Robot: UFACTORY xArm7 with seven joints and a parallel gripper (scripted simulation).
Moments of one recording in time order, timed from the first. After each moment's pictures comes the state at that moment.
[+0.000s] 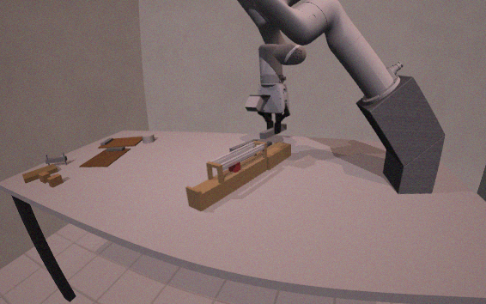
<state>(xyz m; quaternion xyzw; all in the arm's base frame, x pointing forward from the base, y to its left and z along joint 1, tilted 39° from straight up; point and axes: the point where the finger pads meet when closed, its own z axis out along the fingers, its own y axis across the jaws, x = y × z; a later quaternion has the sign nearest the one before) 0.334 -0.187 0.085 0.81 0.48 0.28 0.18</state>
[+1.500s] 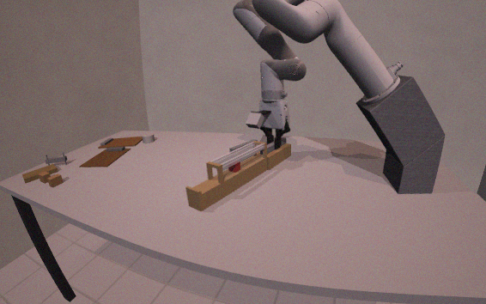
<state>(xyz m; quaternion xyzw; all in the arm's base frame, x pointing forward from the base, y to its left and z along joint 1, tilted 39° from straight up) 0.368 -0.189 0.045 0.81 0.48 0.28 0.19</state>
